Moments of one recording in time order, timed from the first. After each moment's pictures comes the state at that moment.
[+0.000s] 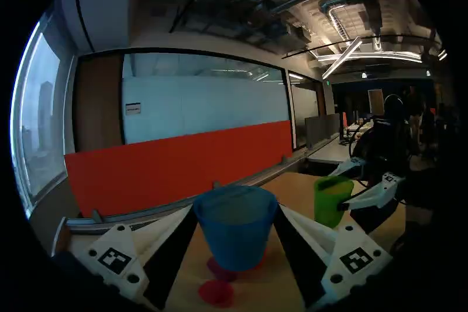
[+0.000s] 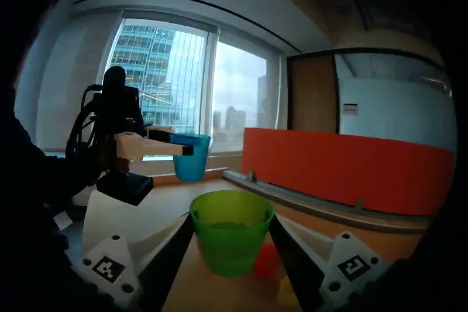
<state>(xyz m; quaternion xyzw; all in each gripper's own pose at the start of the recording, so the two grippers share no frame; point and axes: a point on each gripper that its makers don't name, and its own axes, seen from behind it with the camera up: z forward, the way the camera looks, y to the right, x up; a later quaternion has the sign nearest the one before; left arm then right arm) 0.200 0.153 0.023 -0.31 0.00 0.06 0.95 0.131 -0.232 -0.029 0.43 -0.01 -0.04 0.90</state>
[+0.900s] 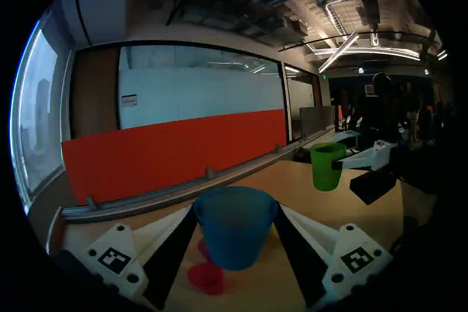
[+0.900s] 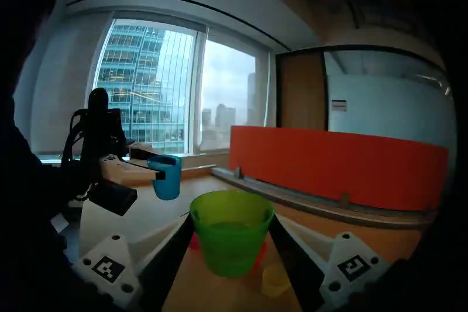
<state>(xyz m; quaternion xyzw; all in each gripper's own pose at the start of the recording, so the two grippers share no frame) 0.152 0.153 0.002 -0.32 -0.02 0.06 0.94 0.132 -0.193 -0.026 0.41 -0.03 -0.04 0.91</state>
